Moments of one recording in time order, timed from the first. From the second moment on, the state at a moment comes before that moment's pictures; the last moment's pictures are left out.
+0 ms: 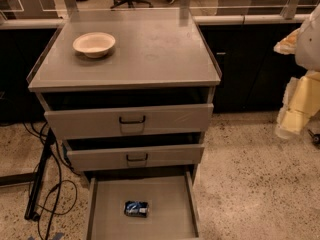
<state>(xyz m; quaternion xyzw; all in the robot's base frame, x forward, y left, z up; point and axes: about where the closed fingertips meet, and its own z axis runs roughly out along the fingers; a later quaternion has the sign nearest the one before) 0.438 -0.217 0.976 -0.60 0.78 -0.03 0.16</state>
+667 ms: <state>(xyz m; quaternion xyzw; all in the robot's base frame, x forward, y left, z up) 0.436 -0.207 0.963 -0.60 0.78 -0.02 0.18</state>
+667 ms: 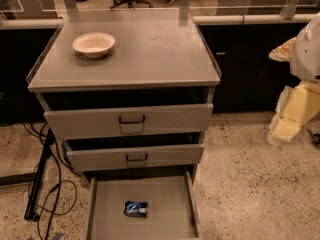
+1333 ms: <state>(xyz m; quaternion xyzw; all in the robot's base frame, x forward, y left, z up) 0.420 -0.166 0.874 -0.57 0.78 0.06 0.25</state>
